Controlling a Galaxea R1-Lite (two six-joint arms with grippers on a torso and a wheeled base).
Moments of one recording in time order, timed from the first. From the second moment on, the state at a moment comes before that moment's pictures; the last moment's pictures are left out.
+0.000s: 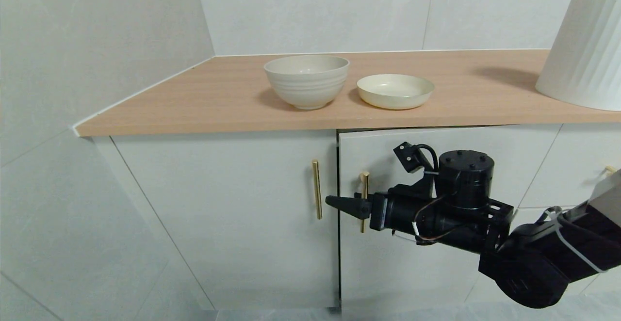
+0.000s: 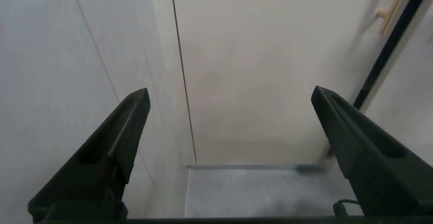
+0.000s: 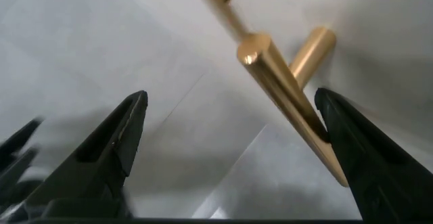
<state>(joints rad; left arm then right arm) 0.00 0.00 0.00 0.00 0.02 0.00 0.68 1.95 -0.79 -1.04 0.36 0.51</state>
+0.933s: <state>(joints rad) 0.00 0.00 0.00 0.00 0.01 0.01 0.64 1.79 -0.72 -0.86 0.62 0.53</state>
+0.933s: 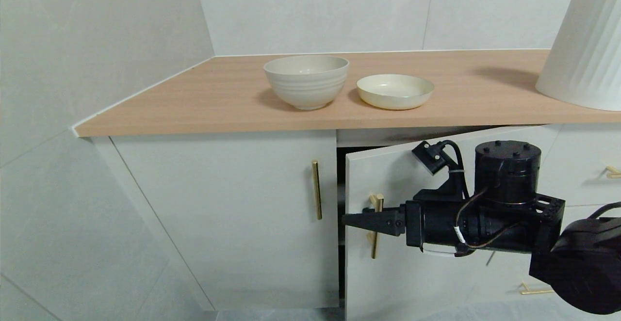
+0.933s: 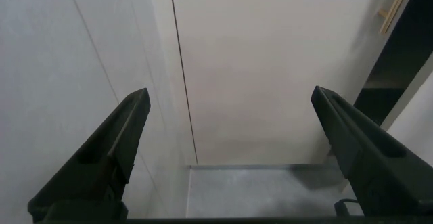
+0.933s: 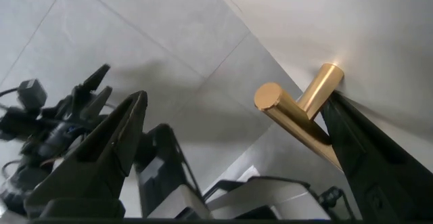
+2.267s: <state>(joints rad) -0.19 1.05 -0.55 -0.17 -0.66 -0.28 0.65 1.73 -0.69 -0.83 0.64 0.53</state>
